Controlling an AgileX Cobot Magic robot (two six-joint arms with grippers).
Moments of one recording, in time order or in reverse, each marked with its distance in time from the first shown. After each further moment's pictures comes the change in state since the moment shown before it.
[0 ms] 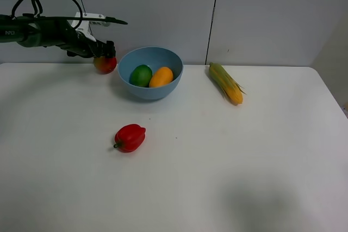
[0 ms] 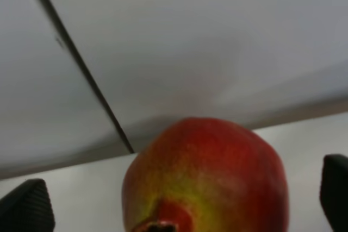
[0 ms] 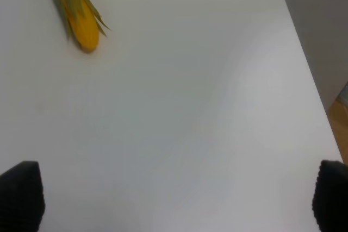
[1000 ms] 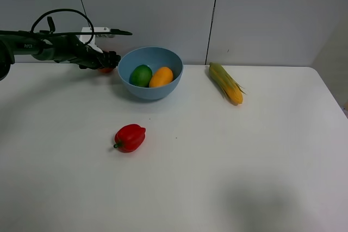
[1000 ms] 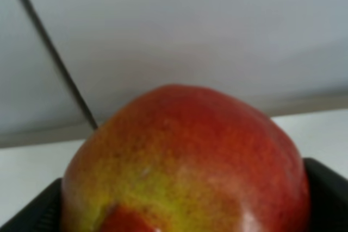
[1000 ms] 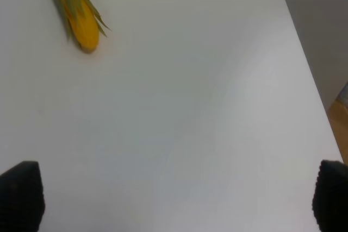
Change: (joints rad) left arm -0.016 0.095 0.000 -0.106 -0.098 0.005; right arm 0.000 0.000 0.000 0.000 0.000 0.000
